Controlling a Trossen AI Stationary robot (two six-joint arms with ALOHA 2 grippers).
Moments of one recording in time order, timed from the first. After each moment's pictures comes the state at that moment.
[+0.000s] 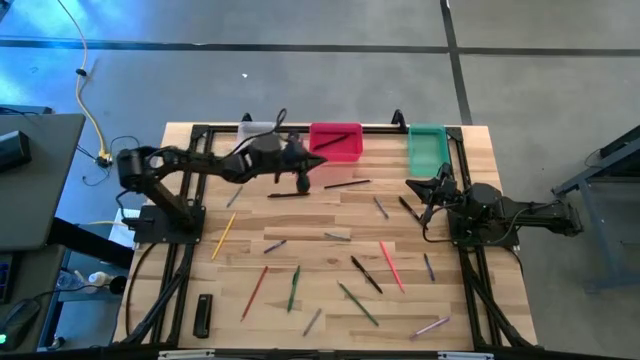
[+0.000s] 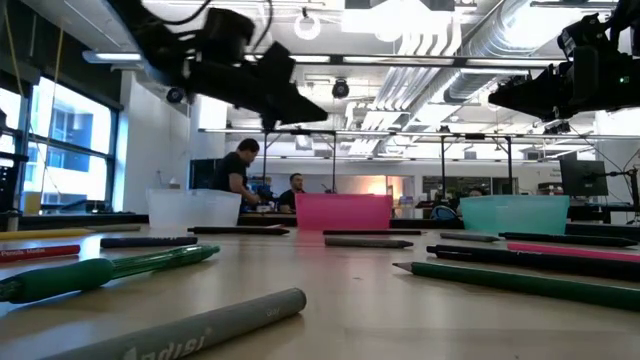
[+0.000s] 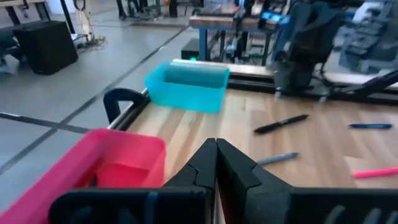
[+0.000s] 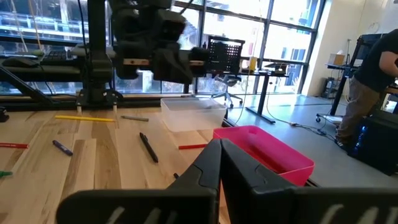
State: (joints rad) left arm 0.50 1.58 0.74 0.62 0.14 0.03; right arm -0.05 0.01 0.02 0.04 0.36 -0.13
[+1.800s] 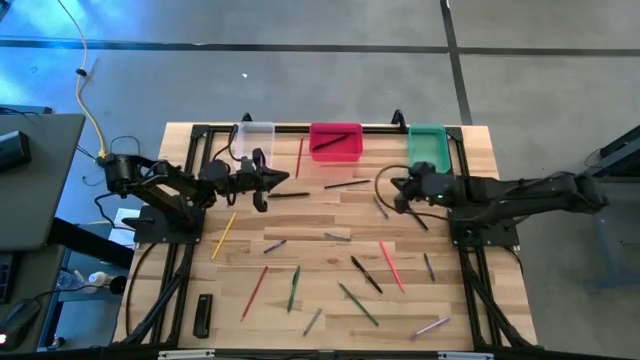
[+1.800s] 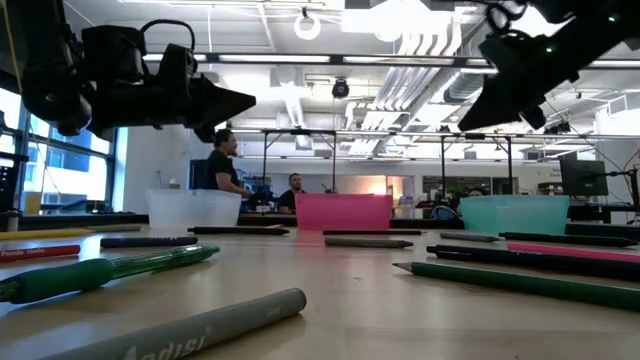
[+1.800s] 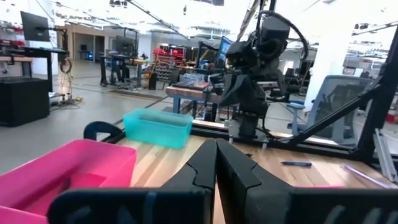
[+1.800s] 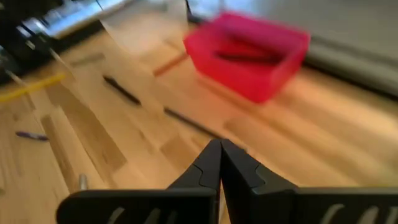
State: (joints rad) left arm 0.53 1.49 0.16 1.47 0.26 -0.15; right arm -0.05 0.81 0.49 -0.29 0.46 0.56
